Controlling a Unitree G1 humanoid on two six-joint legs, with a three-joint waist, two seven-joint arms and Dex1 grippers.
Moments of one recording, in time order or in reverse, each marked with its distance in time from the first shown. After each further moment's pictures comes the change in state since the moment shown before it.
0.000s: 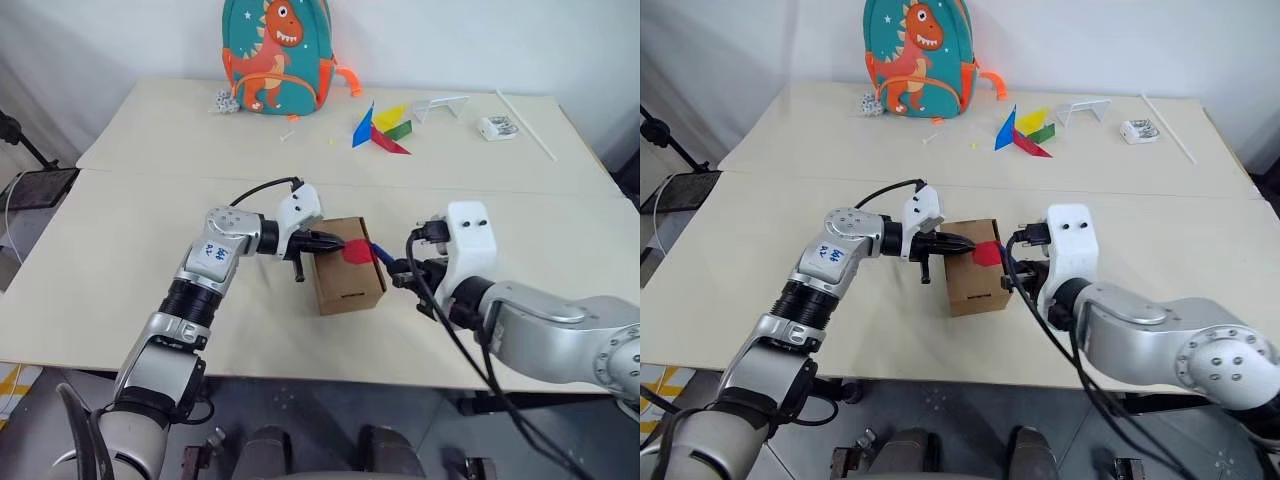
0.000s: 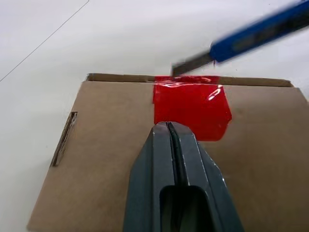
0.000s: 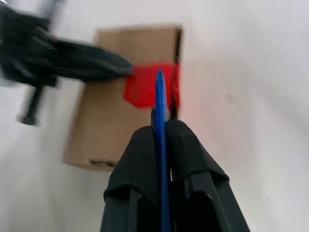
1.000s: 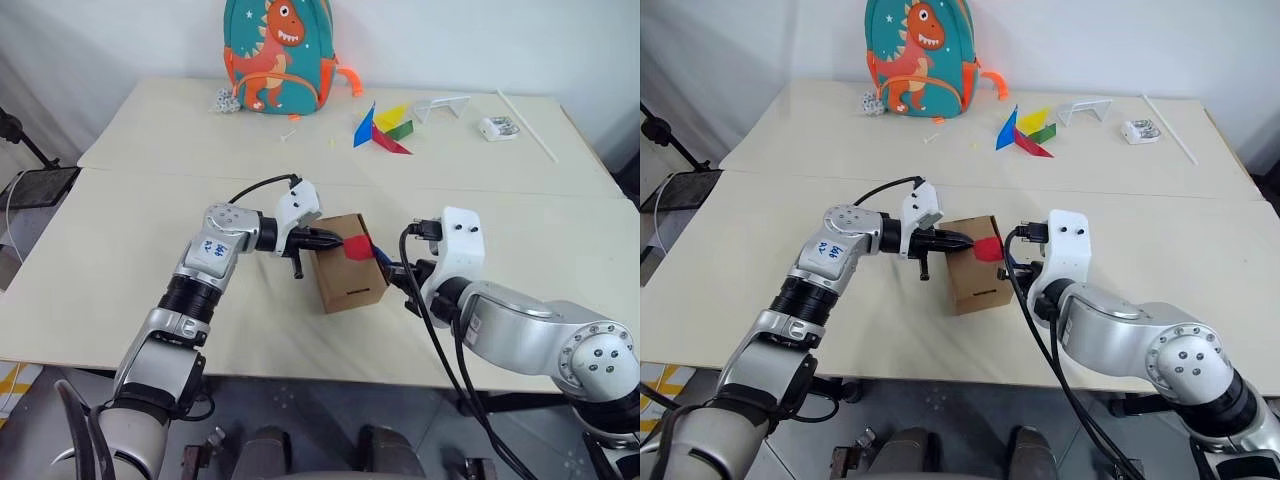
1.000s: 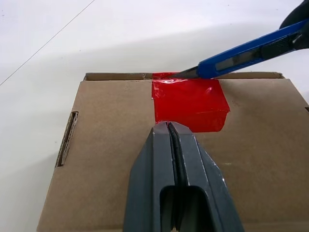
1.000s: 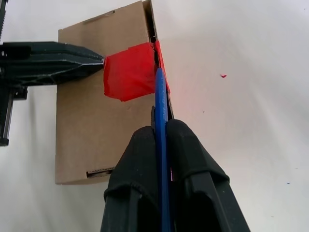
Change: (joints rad) left arm -0.019 0.002 0.002 0.034 -0.004 -0.012 0.004; right arm 0.071 0.304 -0.001 0.056 -0.026 0.040 -0.339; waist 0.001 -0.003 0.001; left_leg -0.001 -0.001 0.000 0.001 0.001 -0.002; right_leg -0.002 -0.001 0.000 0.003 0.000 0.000
